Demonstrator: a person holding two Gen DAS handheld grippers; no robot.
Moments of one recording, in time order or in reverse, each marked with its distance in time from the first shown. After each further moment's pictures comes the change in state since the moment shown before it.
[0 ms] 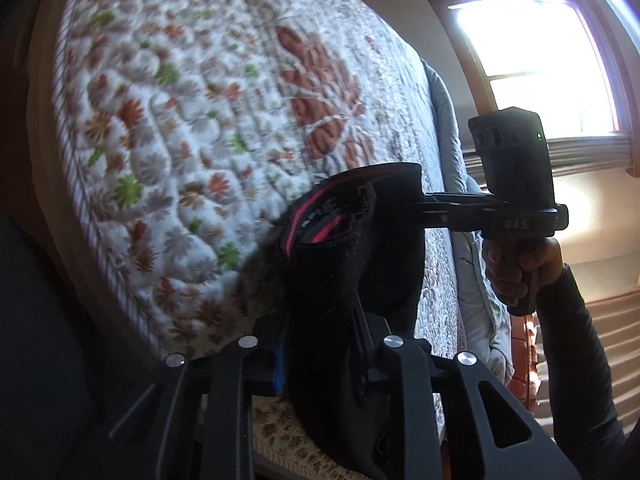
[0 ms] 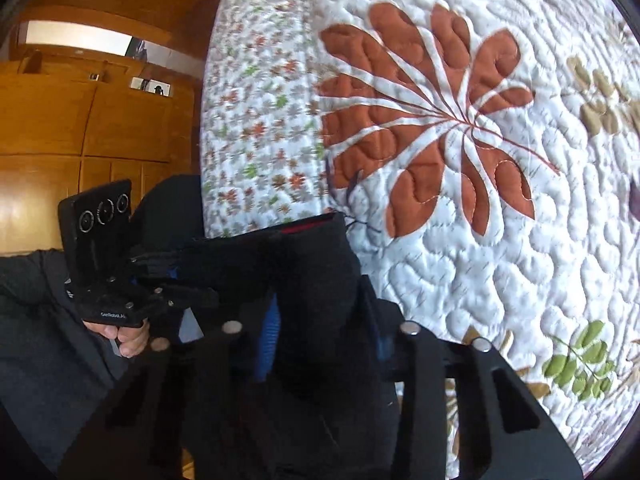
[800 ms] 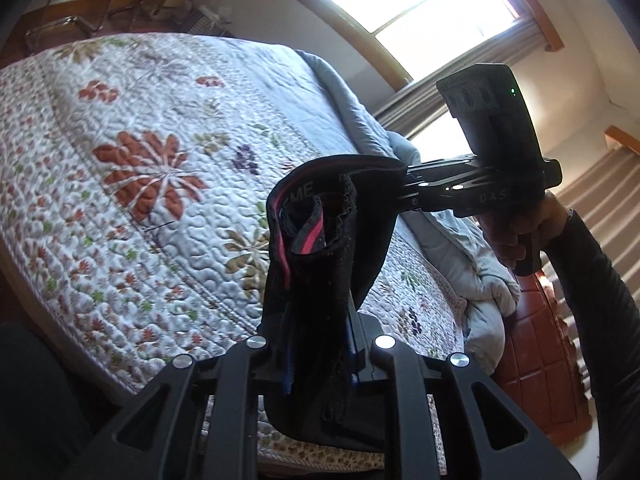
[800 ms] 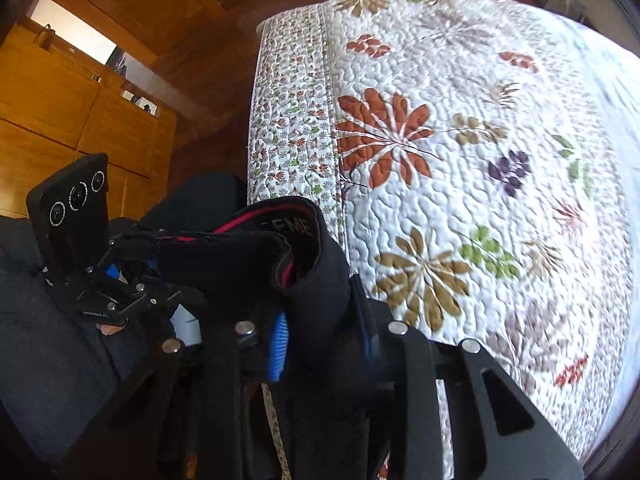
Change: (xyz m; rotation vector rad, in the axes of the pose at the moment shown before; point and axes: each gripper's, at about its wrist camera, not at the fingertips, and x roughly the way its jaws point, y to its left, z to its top) left arm -0.056 -0.176 -0.051 0.454 -0.026 -0.062; right arm -0.159 0.100 -0.130 -0.035 -0.200 -0.240
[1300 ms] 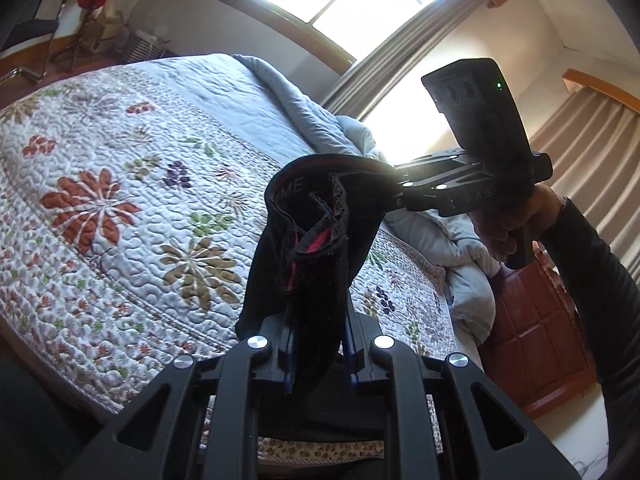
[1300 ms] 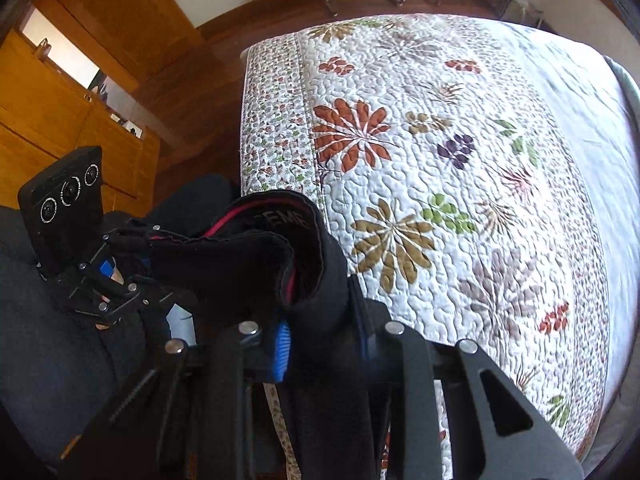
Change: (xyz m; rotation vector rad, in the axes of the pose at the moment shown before) left arm 0.003 -0.087 -0.018 0.201 0.025 -0.068; right arm -0.067 0.015 -0.086 0.061 -0.118 -0.091
